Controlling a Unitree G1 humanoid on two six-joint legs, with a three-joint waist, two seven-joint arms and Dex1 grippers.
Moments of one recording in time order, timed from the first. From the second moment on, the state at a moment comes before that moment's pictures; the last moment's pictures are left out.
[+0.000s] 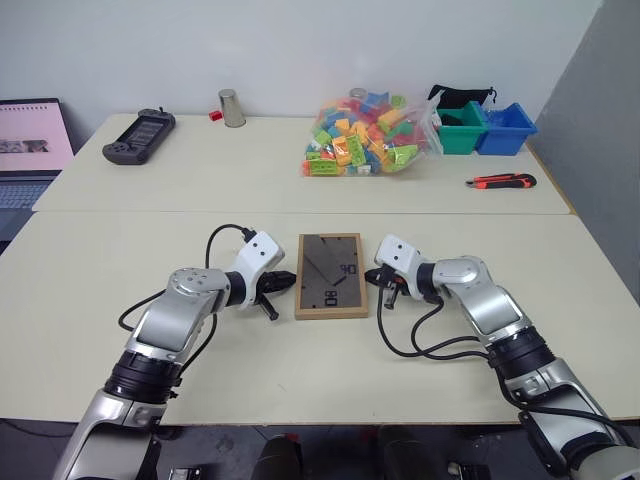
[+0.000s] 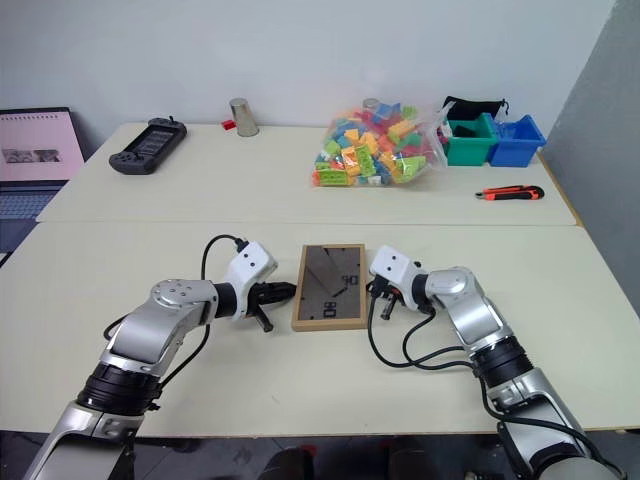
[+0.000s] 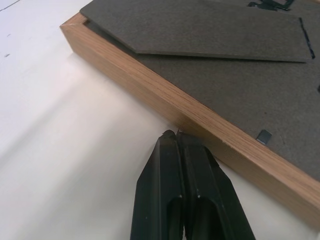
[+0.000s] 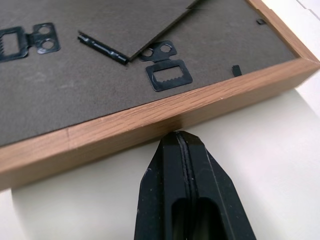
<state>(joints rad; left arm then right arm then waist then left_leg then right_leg) -0.45 0.65 -0.13 -0.01 -0.18 0.66 -0.81 -0.66 -0.36 0.34 0.21 -0.06 0.39 0.90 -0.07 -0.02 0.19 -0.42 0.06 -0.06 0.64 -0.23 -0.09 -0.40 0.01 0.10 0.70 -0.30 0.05</state>
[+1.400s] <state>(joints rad) -0.39 0.83 0.08 -0.05 -0.41 0.80 -0.98 -0.77 -0.60 0.34 0.34 -0.04 0.18 1.14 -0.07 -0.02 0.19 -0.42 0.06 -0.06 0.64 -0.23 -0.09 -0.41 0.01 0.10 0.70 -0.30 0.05</state>
